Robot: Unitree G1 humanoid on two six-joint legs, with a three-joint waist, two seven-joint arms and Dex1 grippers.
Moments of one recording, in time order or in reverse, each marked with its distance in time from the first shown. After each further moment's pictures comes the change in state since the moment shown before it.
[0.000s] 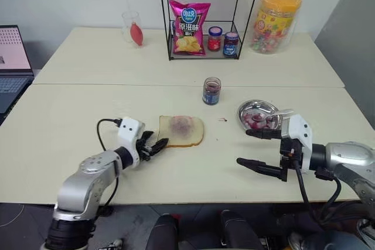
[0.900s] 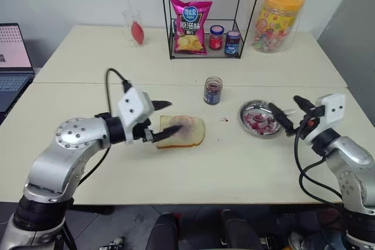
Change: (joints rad) left arm -0.267 0.205 -0.137 -0.178 -0.053 -0.138 -0.377; right arm -0.061 0.369 -0.275 0.305 -0.156 -0.146 -0.520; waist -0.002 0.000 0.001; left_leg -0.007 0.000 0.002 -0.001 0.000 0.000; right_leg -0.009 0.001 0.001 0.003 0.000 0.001
